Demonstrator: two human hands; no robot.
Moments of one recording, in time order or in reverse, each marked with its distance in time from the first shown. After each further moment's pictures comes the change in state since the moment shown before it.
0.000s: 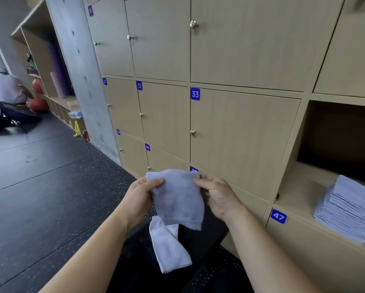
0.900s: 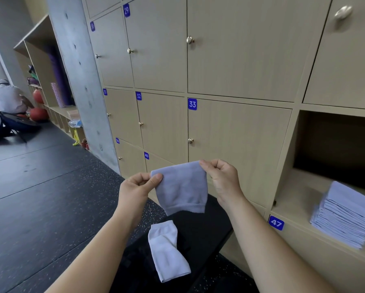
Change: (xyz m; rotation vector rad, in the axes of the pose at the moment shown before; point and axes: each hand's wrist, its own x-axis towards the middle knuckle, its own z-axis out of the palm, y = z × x) left_hand -0.003 0.018 0.010 0.142 0.237 0.284; right_hand 0.002 -0.042 0.003 -0.142 0.232 -0.377
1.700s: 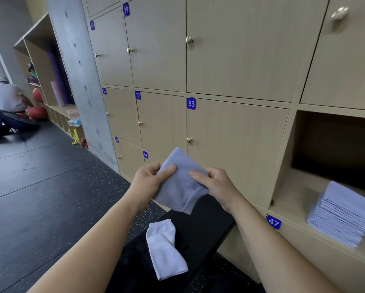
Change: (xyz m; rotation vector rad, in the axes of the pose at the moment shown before) left_hand 0.012 0.014 0.021 0.116 -0.307 -0.058; right_hand -0.006 0.007 -0.013 -0.174 -0.364 0.046
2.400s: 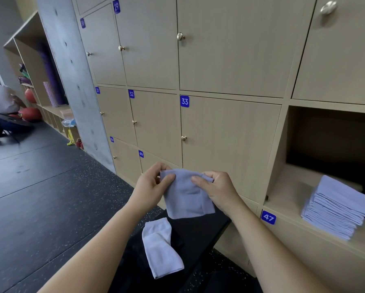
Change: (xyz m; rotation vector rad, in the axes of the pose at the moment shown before) left_hand 0.000 -0.019 0.015 0.388 0.038 0.245; right_hand -0.009 0.018 -0.019 -0.162 0.079 -0.113
